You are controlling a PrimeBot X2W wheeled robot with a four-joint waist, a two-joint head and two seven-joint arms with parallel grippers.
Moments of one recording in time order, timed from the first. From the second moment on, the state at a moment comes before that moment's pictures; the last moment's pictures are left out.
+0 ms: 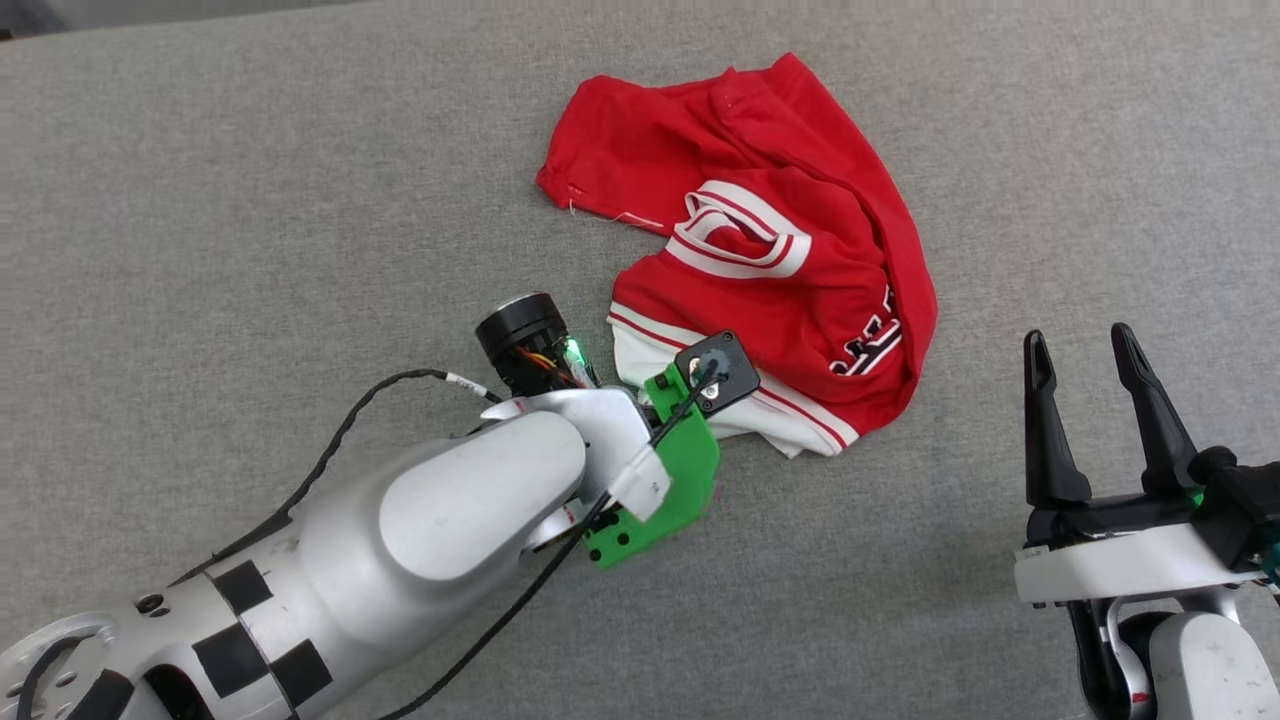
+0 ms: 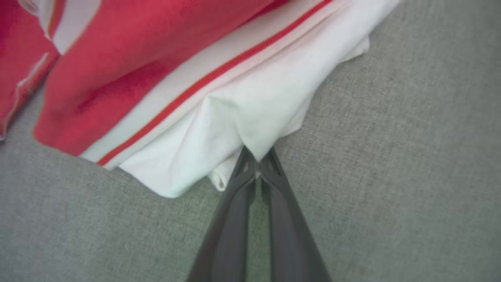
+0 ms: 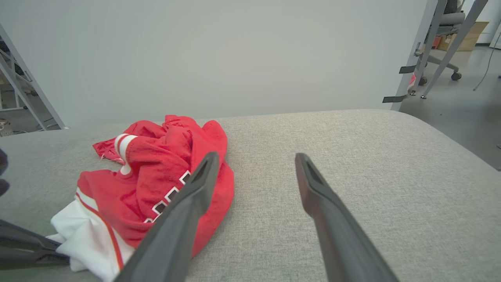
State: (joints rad) left arm -0.97 0.35 -1.26 0.36 -0.63 -0.13 0.55; right arm -0.08 -0.05 -0.01 -0.07 0.16 0.13 -0.26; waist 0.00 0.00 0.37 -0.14
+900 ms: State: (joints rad) left arm -0.63 0.83 -1.07 0.27 -0.90 0.11 0.18; right arm 0.00 -0.05 -0.03 -0.07 0.14 0.13 -0.26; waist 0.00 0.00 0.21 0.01
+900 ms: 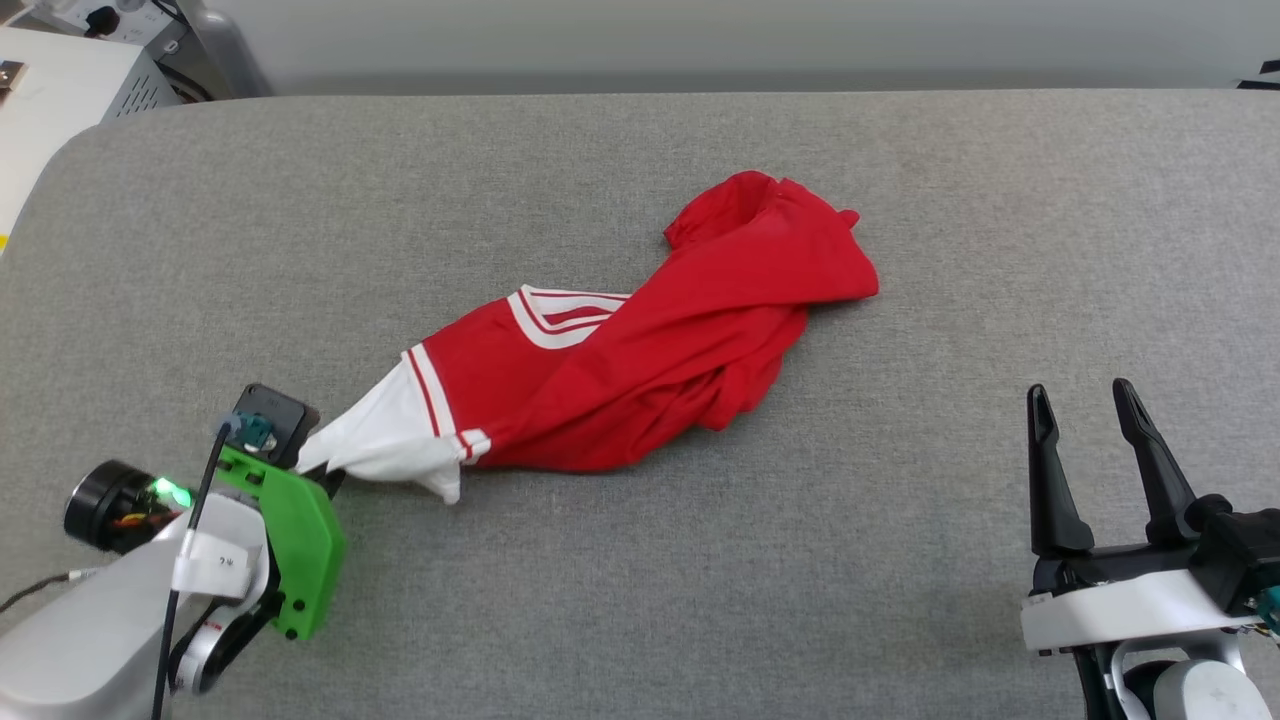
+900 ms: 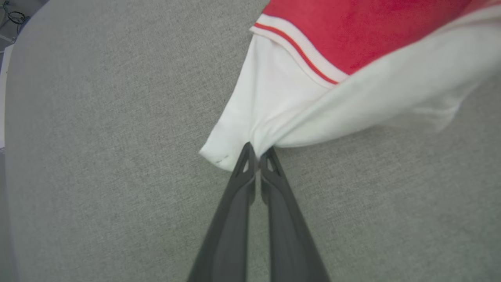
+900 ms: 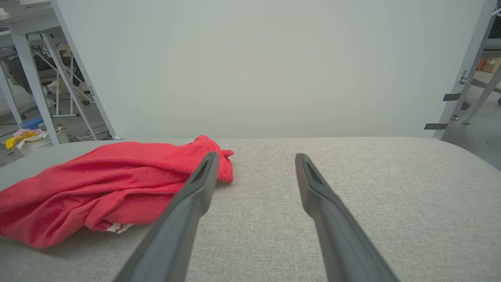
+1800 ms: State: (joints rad) left arm -0.45 0.72 -0.98 0.16 -0.89 0.32 -0.22; right arm 0.07 -0.05 -0.05 -0.05 0.13 0.13 -0.26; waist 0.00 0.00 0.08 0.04
